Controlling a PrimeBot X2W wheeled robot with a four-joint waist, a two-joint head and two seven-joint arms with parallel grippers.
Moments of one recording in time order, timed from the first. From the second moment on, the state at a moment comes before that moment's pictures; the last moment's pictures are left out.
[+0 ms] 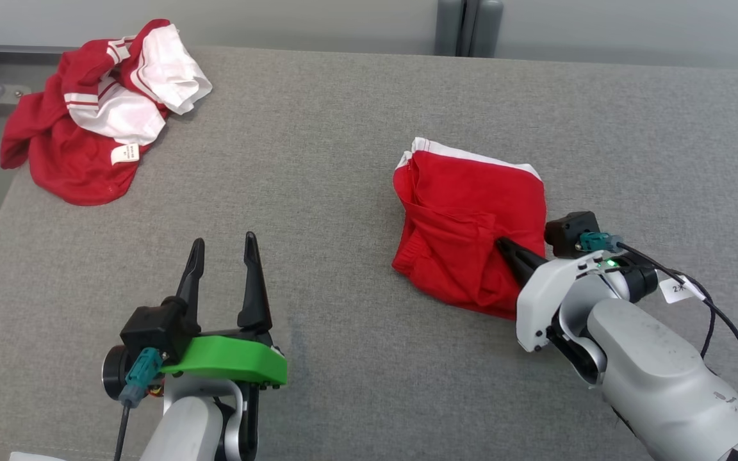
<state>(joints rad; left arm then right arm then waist) -0.20 0.08 -0.32 0.19 -0.43 0.16 -0.26 -0.63 -0.25 0.69 0.81 0.60 0.13 -0.10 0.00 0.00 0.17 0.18</state>
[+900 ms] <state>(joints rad) -0.20 0.08 -0.31 0.20 -0.44 0.17 -0.26 -0.70 -0.22 1.15 0.76 0.79 0.13 -0.18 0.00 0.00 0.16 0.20</state>
